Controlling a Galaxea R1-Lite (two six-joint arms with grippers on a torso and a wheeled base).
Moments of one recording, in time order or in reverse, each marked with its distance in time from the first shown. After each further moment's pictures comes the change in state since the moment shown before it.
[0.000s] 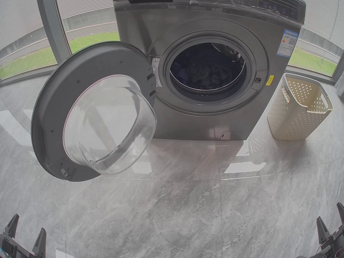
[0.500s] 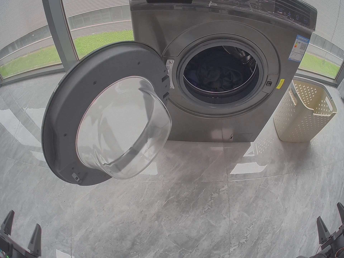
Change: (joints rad) left arm 0.006 0.003 -0.015 -0.024 0.016 0.017; right arm 0.000 0.001 0.000 -0.001 0.000 0.000
